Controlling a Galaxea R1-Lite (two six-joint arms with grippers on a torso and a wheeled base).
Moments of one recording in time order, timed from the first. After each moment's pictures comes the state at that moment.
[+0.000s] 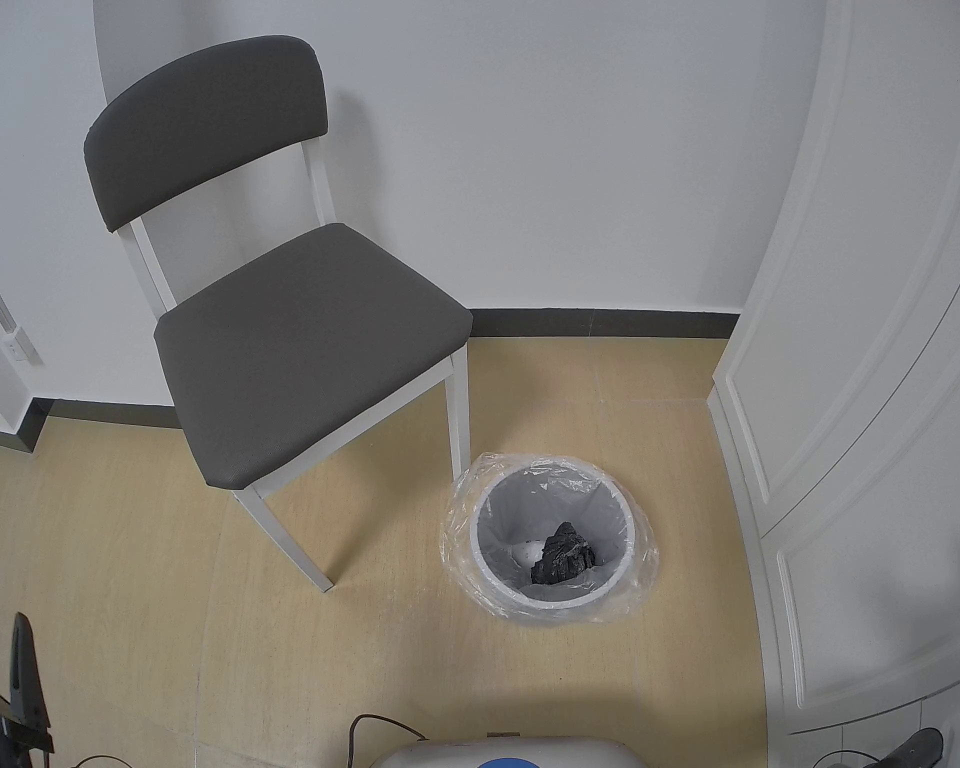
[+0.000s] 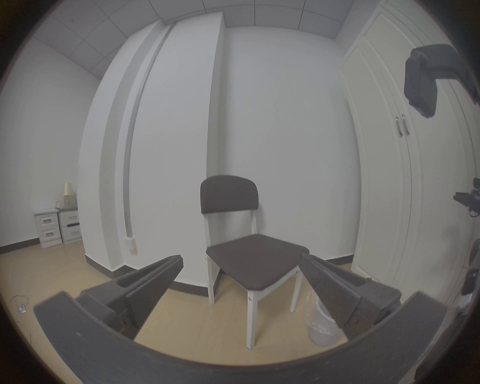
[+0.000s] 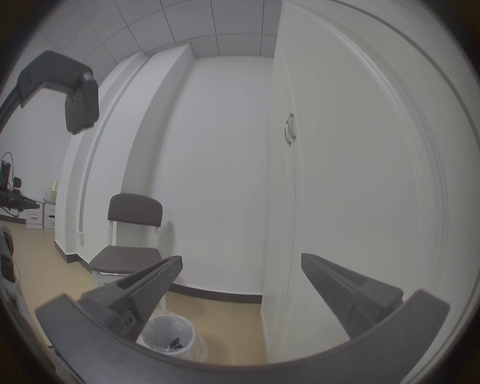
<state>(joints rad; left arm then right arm) -0.01 0.01 -0.07 -0.28 0.04 0.01 0.00 0.01 -0.04 -0.50 0.03 -0.09</state>
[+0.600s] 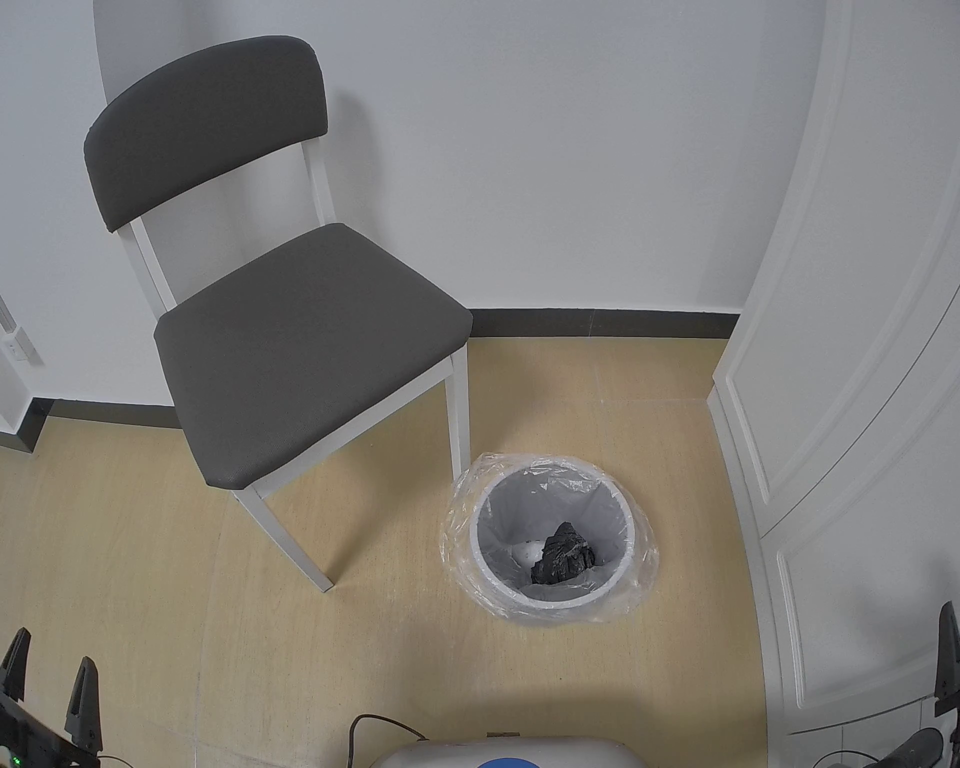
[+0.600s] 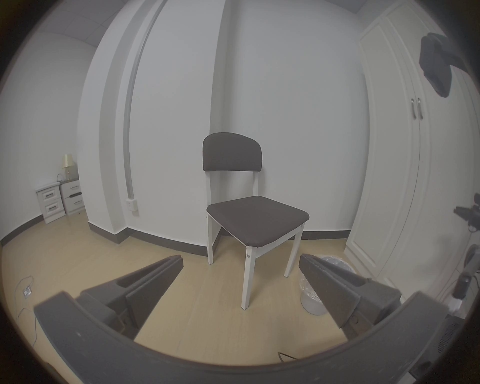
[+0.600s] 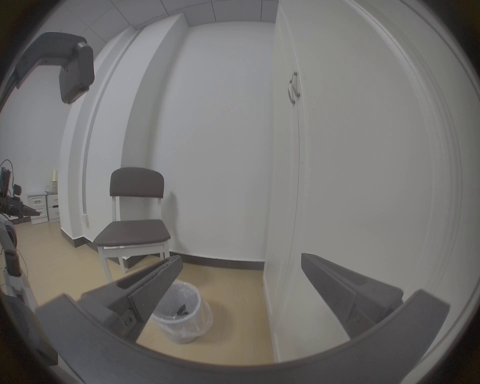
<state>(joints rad) -0.01 0.01 -0.02 -0.07 0.04 -0.05 0.00 0.01 -0.02 -0.31 0.02 -0.08</state>
